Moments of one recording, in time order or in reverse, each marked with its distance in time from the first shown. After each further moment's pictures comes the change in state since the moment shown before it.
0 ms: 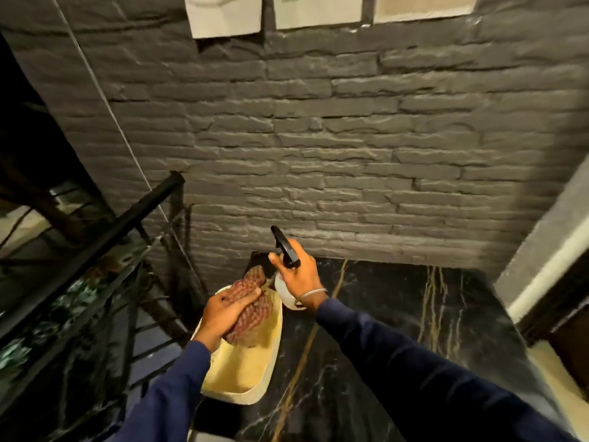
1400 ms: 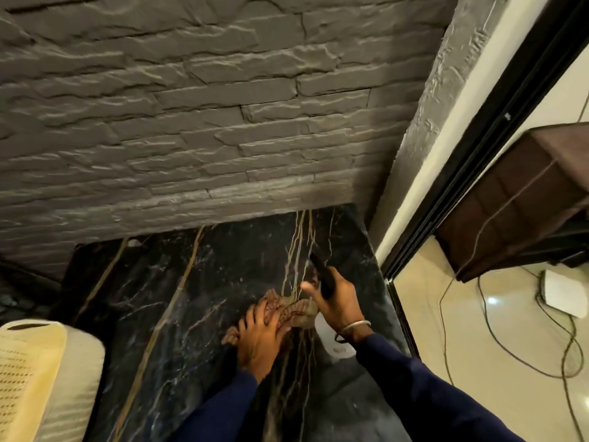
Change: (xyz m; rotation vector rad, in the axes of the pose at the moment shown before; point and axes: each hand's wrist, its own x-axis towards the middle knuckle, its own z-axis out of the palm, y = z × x) left_hand -0.018 -0.117 0.471 1.384 -0.408 0.529; right_hand -0.134 0.236 -0.387 -0.237 0.172 0.546
